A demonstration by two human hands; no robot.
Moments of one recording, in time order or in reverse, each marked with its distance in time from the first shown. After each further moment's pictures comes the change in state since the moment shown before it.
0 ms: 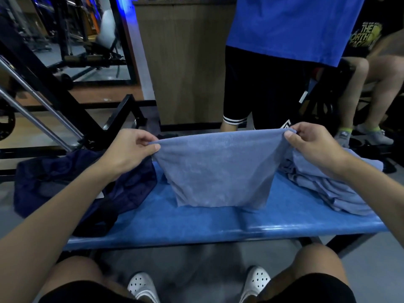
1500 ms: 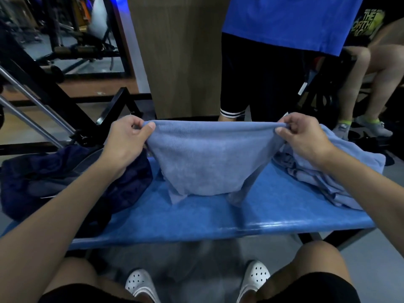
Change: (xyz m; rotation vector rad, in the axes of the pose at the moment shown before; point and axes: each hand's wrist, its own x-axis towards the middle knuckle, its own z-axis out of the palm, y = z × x) left_hand 0.016 0.004 0.026 -0.171 0.243 -0.034; right_hand 0.019 0.006 0.022 -0.029 0.070 0.000
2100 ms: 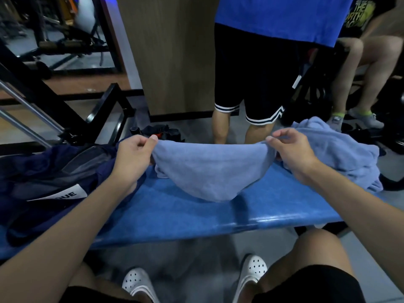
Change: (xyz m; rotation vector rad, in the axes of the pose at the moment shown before) left_hand -0.015 -0.039 0.034 -0.144 -0.046 -0.192; right_hand -0.020 0.033 0.033 0.398 0.090 0.353
